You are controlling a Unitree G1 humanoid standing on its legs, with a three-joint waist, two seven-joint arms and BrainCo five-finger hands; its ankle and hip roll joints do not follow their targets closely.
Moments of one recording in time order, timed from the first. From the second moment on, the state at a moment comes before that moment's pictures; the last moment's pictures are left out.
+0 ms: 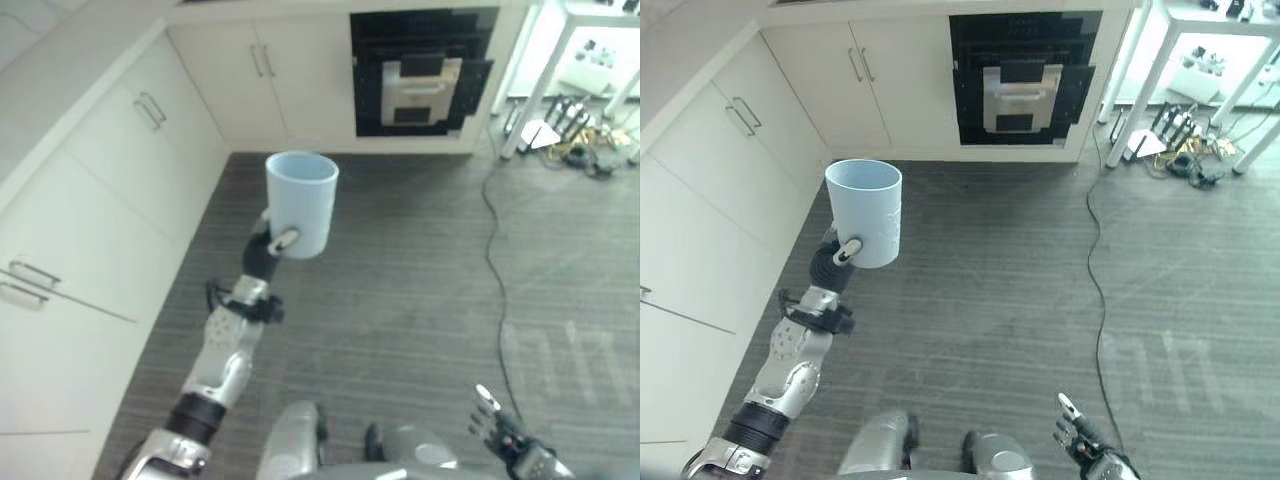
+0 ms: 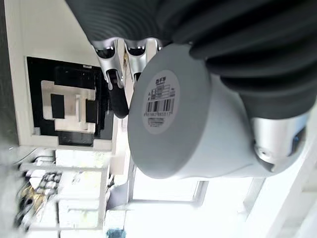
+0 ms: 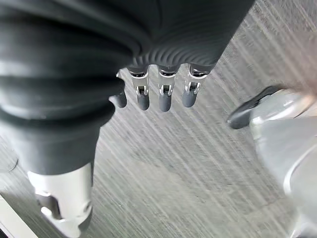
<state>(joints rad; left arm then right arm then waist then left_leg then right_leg) -0.14 0.43 -0.23 0.18 -0.62 -0.43 -0.14 -0.07 -0.30 -0.06 1.21 0.80 0.05 0.25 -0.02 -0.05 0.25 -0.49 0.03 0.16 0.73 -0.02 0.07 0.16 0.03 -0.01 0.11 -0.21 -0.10</state>
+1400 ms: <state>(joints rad) -0.21 0.39 -0.28 0.20 -0.57 -0.43 -0.08 0.01 -0.34 -0.02 1.23 0.65 -0.01 0.20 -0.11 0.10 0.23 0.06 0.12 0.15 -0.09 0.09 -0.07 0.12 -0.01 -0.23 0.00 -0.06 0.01</state>
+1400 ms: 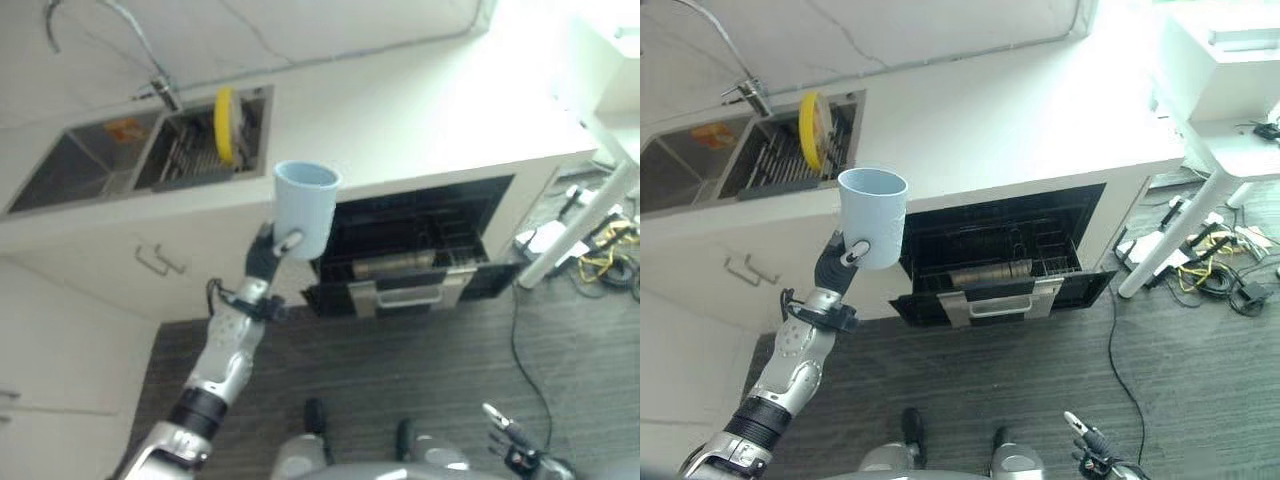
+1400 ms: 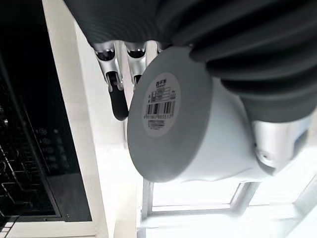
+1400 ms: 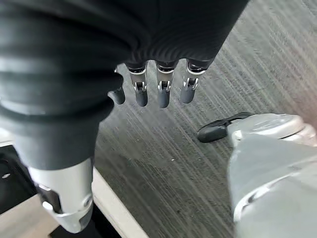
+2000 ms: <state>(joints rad) -0.18 0.42 -0.27 0.06 -0.52 -0.41 0.07 0.13 -0.28 -0.01 0.73 0.73 -0.15 0.12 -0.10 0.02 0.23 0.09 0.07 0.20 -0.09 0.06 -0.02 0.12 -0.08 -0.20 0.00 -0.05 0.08</state>
